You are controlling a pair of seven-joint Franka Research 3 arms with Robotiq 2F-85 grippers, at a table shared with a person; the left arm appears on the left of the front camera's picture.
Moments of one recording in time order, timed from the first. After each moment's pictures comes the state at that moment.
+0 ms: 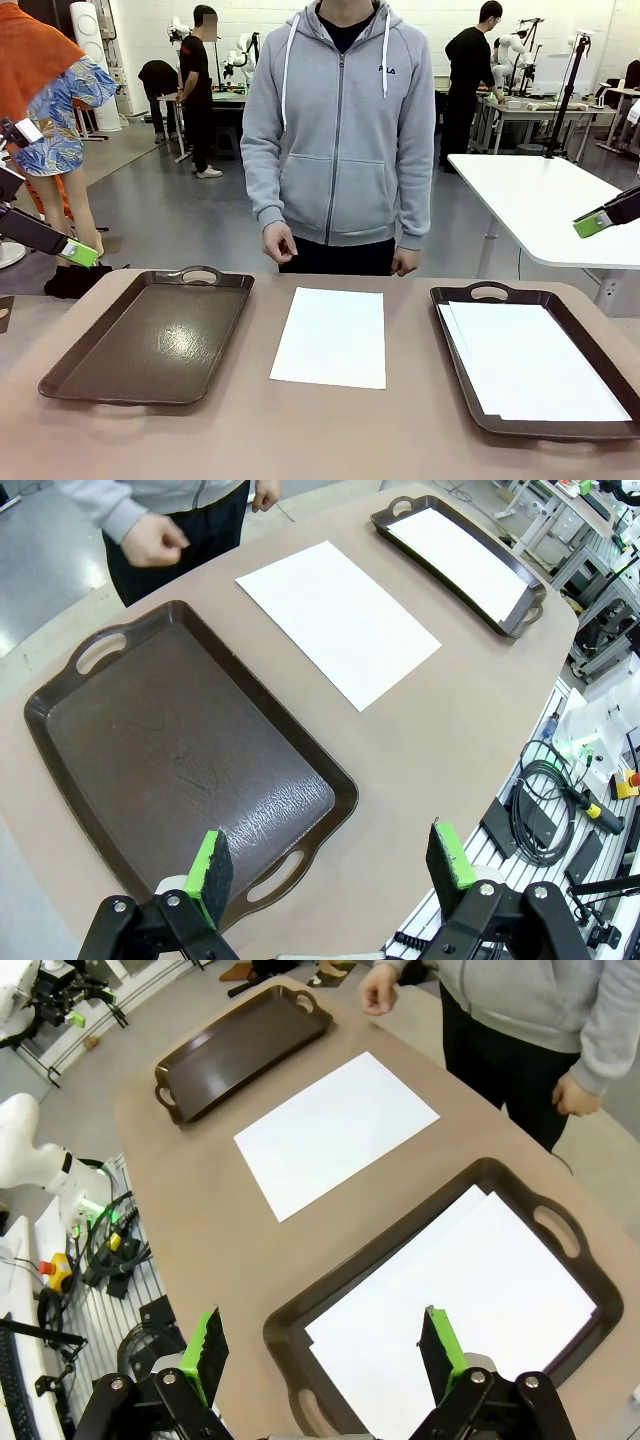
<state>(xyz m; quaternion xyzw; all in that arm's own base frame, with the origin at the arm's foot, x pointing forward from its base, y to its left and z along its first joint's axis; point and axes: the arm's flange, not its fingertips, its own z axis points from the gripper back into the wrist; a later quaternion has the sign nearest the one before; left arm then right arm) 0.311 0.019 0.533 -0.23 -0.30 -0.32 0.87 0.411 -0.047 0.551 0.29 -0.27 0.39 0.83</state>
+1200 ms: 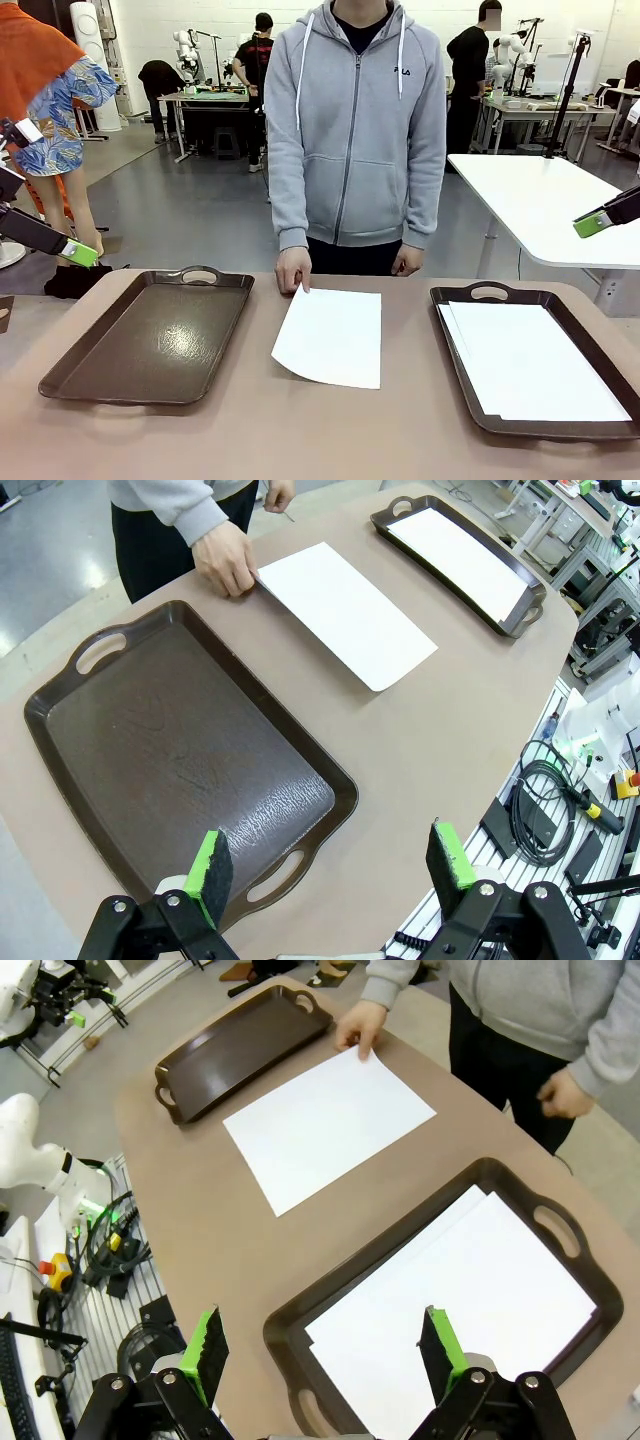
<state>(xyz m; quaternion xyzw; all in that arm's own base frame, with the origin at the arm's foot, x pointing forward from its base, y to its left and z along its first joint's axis) 0.311 0.019 0.533 -0.23 -0.30 -0.32 0.87 0.411 -0.047 0.551 0.29 -0.27 0.39 0.83</state>
